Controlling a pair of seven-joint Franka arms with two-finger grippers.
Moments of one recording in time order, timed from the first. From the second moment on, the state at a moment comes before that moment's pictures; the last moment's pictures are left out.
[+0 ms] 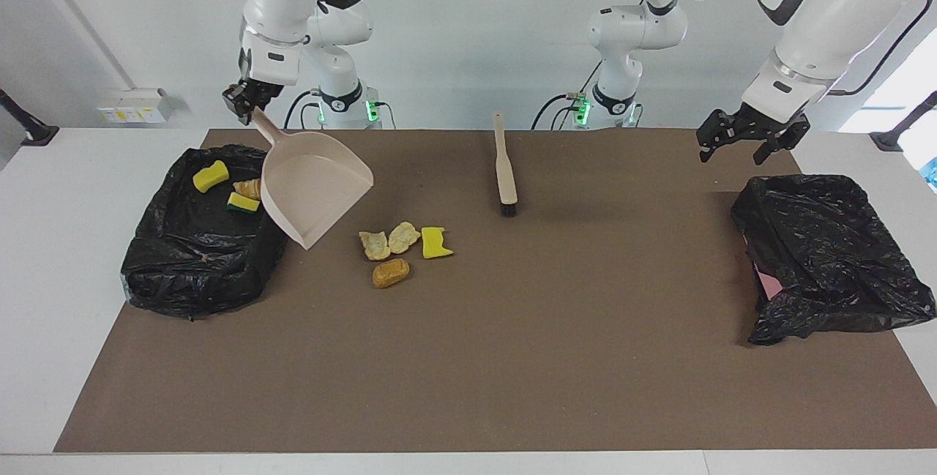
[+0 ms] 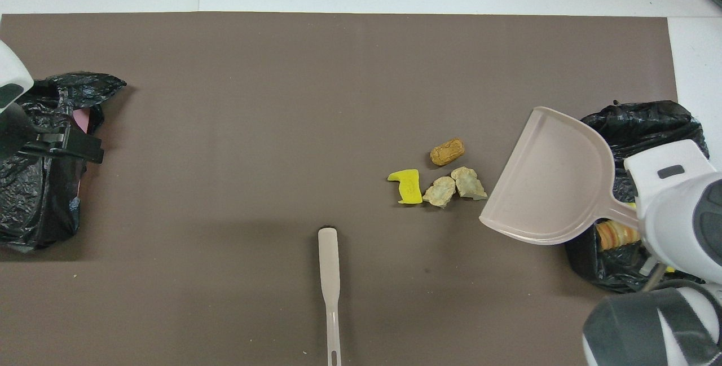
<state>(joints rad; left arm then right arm) -0.02 0.00 -0.05 -1.62 0.00 1.58 0.05 0.07 -0.30 0.15 -2.02 -0.32 1.60 -0.66</state>
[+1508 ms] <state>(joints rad) -0.02 0.00 -0.06 -1.62 0.00 1.58 0.06 0.51 0.55 0.21 -1.44 -0.04 2.06 0.68</state>
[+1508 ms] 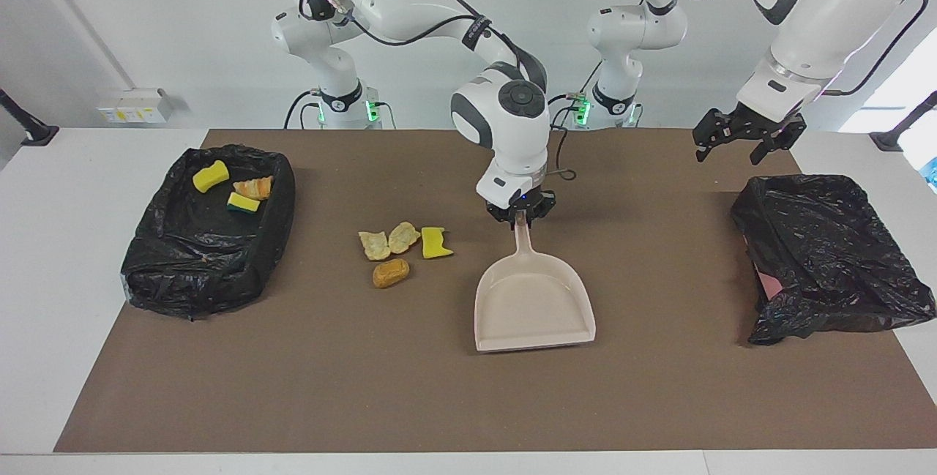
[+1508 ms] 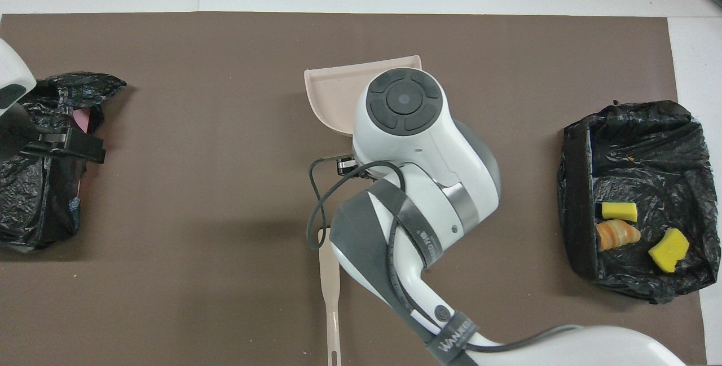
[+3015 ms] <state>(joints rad) -0.21 0.13 -0.08 -1.74 0.00 1.91 0.01 0.58 0.15 0.23 -1.90 0.04 2.07 0.68</state>
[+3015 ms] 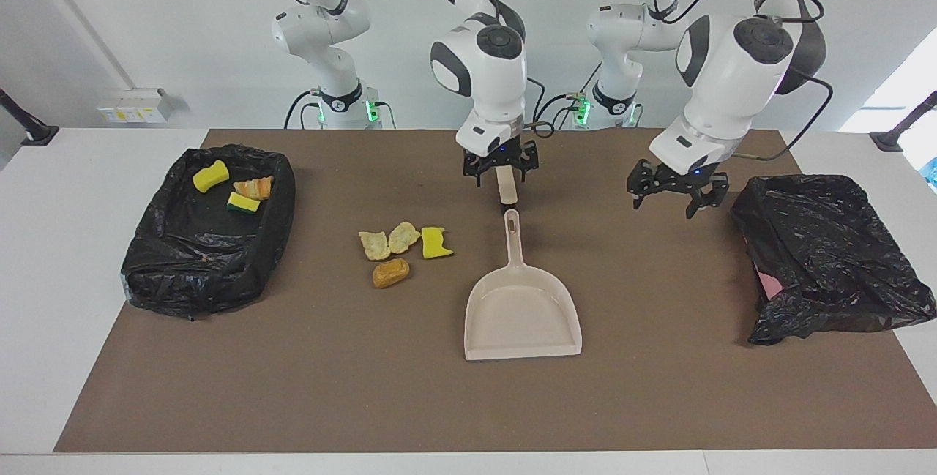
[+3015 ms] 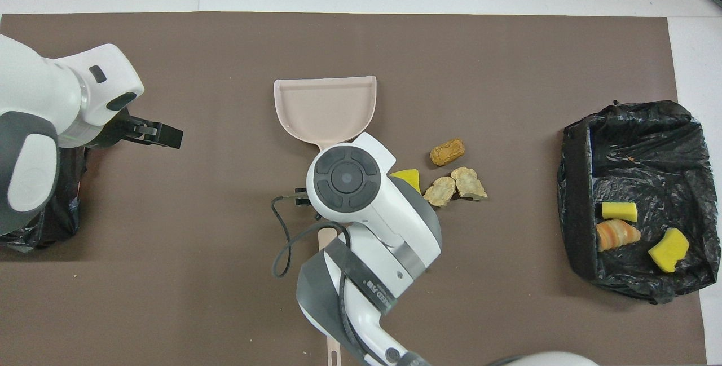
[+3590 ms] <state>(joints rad) -0.41 0.28 -0.08 -1.73 0.00 2.10 -0.37 0.79 -0.06 0.23 -2.27 0.16 2.23 0.68</state>
